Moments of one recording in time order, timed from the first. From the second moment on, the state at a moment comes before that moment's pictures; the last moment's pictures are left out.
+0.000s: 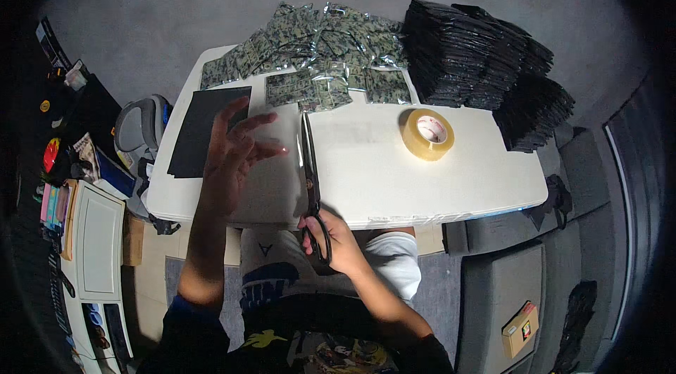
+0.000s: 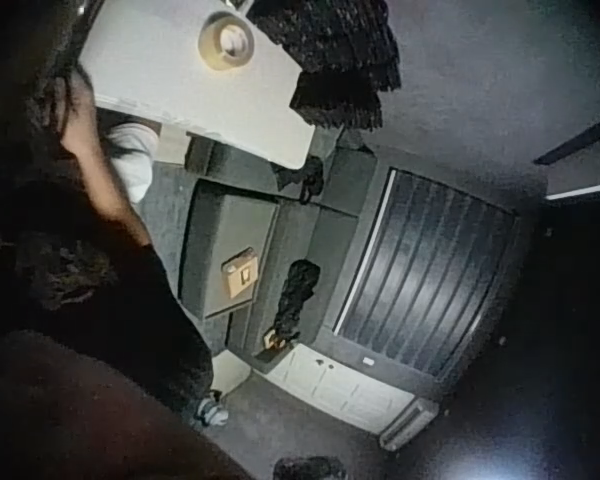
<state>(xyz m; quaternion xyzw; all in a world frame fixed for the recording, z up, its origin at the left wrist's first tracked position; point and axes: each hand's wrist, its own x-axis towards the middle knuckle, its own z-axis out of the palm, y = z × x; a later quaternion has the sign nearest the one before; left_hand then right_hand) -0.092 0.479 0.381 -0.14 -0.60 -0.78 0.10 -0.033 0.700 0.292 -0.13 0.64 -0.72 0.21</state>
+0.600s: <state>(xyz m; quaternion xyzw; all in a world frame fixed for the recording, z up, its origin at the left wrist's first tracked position) -0.121 0.519 0.334 -0.19 -0.41 -0.88 0.16 -0.029 0.702 0.283 -0.12 0.66 -0.72 0.21</state>
